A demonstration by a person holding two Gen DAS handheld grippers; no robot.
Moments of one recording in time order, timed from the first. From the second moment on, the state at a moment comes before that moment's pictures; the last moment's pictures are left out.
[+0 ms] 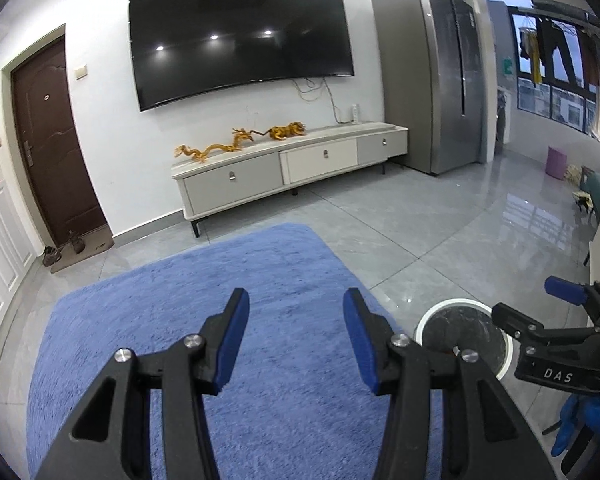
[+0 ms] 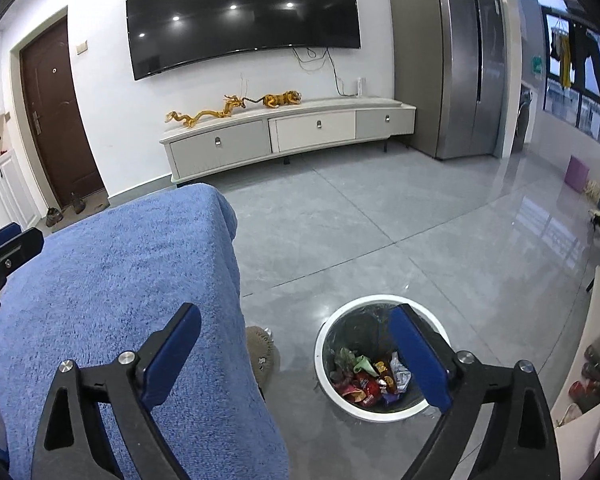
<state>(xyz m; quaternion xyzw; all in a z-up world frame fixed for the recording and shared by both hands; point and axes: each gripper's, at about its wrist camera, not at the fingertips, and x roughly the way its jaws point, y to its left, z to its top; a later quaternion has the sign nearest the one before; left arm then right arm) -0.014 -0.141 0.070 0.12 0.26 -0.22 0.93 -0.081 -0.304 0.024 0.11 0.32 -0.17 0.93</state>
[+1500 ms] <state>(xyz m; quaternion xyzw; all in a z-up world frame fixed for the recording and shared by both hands) -0.008 -0.069 0.081 0.04 0.19 -0.14 0.97 -0.081 -0.277 0.013 0.07 0.30 -0.20 0.93</state>
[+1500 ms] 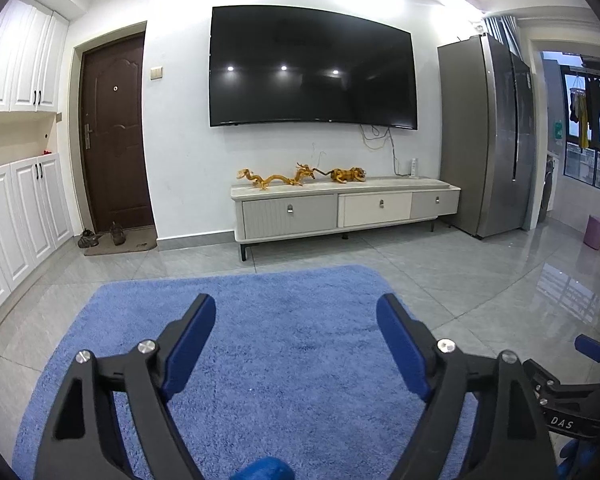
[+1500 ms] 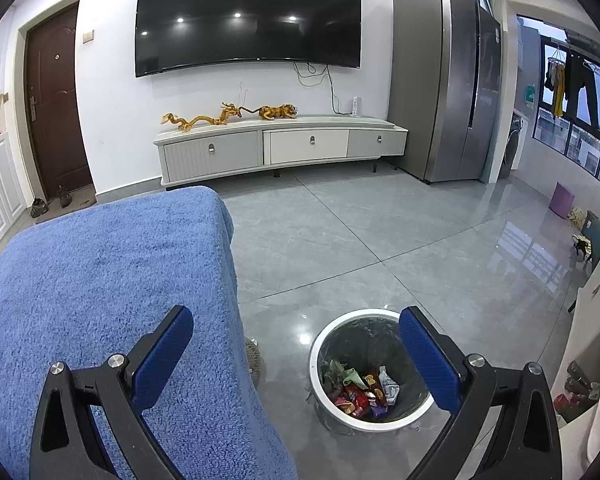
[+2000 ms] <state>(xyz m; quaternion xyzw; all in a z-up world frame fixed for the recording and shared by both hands) -0.005 -0.061 0.079 0.03 0.19 -0.13 0.97 -0.082 -0.278 0.012 0.07 0.30 -0.19 0.93</state>
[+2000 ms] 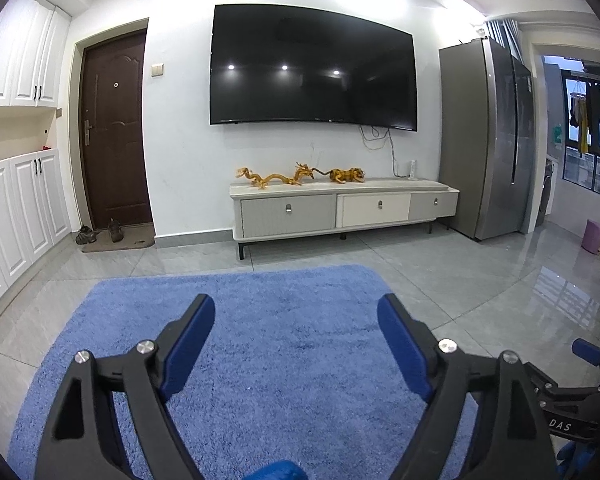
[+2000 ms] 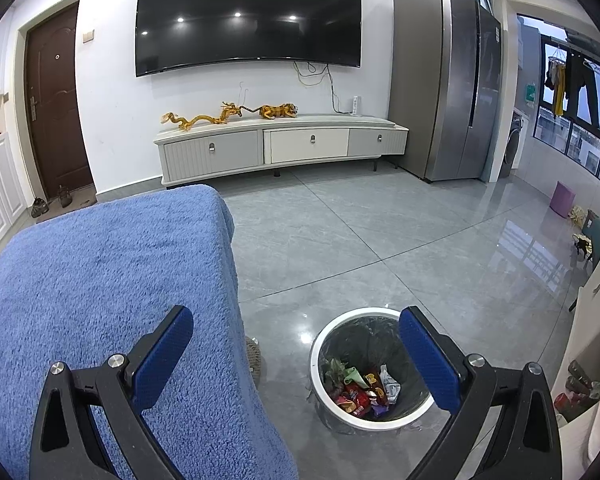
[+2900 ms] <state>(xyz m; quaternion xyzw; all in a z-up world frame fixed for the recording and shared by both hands) -0.012 -0.072 0.069 0.07 0.19 -0.12 0.97 -0.085 -0.281 0.008 0.06 0.29 -0.20 0.93</state>
